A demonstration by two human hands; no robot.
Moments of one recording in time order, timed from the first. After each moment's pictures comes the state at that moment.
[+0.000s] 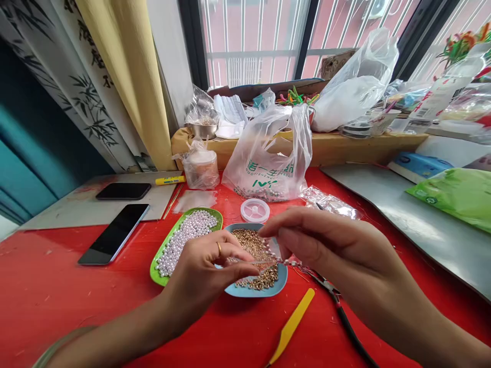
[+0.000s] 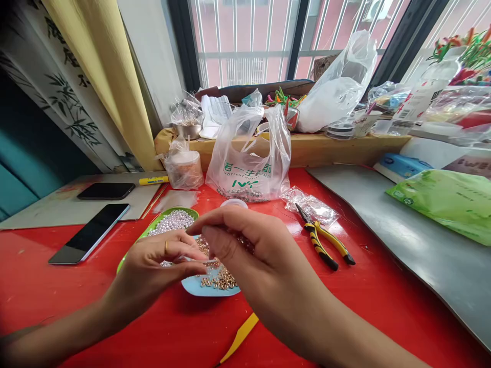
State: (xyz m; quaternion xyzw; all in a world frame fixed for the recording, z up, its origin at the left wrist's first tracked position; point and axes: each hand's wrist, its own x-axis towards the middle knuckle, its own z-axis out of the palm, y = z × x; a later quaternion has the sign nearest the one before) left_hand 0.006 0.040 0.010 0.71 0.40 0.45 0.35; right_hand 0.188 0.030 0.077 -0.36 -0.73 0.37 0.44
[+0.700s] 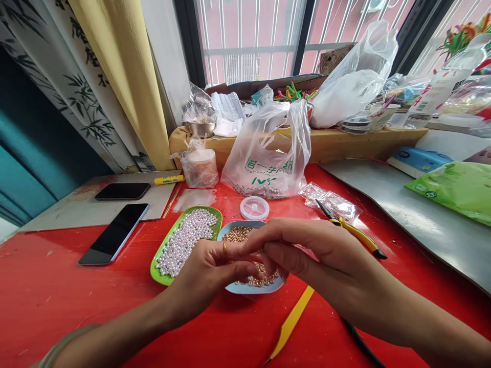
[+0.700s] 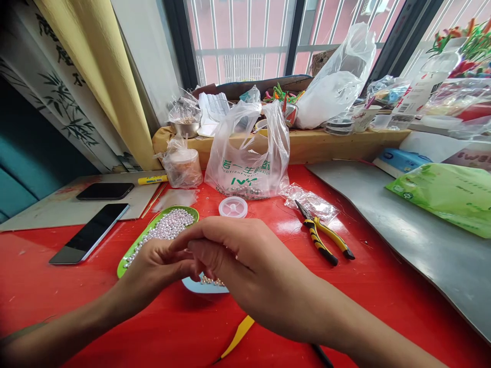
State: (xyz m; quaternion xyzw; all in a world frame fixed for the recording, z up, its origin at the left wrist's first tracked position) left_hand 0.010 0.040 0.015 0.57 0.37 0.38 0.62; right_hand 0.188 0.032 0.072 -0.32 -0.78 0.41 0.34
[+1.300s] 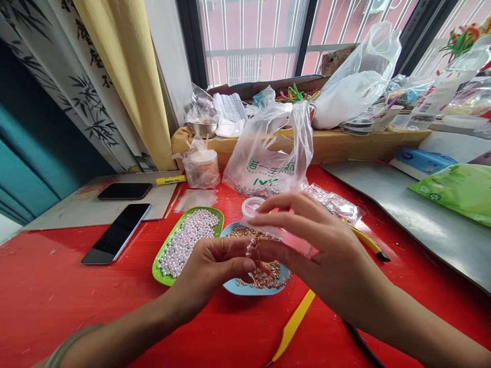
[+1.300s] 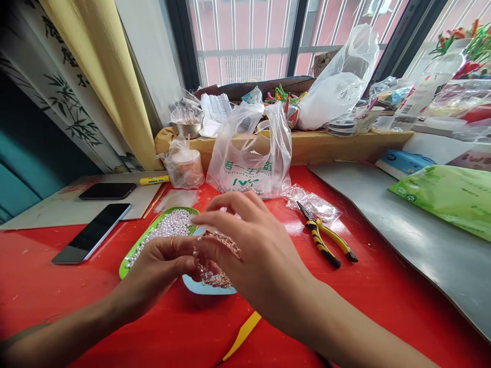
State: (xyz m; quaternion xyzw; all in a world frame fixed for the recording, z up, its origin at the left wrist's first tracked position) left_hand 0.011 0.044 0.009 0.51 0.35 0.40 0.67; right_hand 0.185 0.043 0.060 -0.35 -0.84 0.11 0.40
